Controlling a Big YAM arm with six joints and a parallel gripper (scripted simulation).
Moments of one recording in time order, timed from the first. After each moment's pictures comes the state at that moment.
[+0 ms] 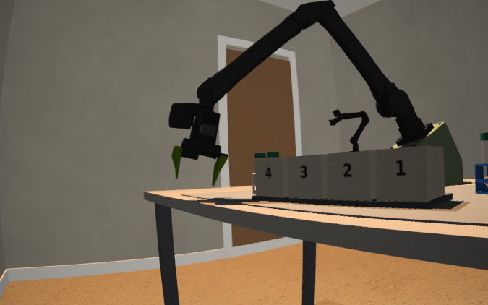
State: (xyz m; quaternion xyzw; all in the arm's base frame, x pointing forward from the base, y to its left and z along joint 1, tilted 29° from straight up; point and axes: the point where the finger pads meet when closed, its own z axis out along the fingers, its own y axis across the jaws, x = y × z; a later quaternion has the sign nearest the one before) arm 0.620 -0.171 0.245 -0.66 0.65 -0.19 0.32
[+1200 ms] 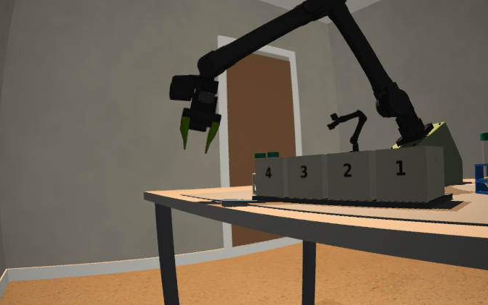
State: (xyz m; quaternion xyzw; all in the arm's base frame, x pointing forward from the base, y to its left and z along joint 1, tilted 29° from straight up) arm 0.583 -0.152 0.312 -0.65 0.67 -0.18 0.32
